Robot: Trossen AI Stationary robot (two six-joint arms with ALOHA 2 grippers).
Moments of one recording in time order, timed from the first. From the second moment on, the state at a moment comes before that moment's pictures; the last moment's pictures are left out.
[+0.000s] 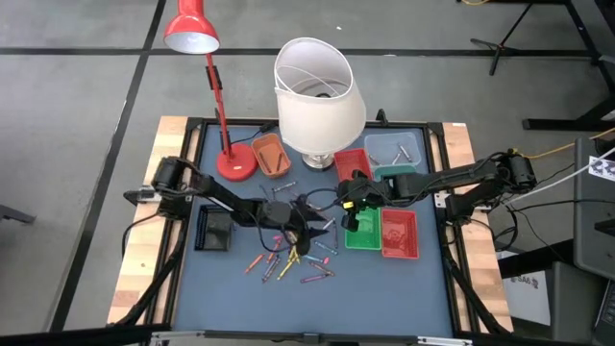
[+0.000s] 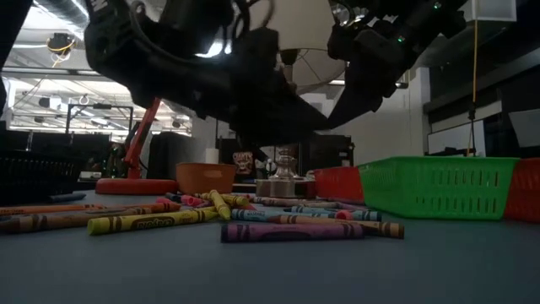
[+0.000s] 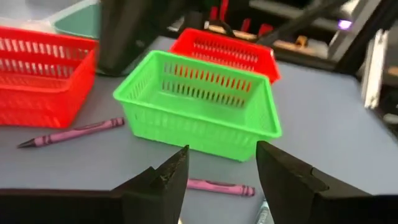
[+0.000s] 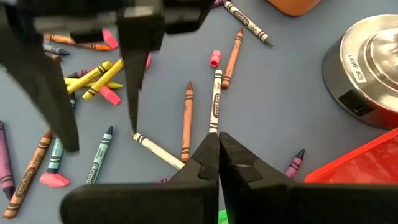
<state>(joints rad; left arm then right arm) -0.15 1.94 0.82 0.83 -0.19 -0.27 0.06 1.46 0.90 -0.27 0.14 0.23</state>
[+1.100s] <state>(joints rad) -0.16 2.04 0.95 0.35 -0.31 -0.36 0.06 1.46 0.90 -0.27 0.14 0.23</state>
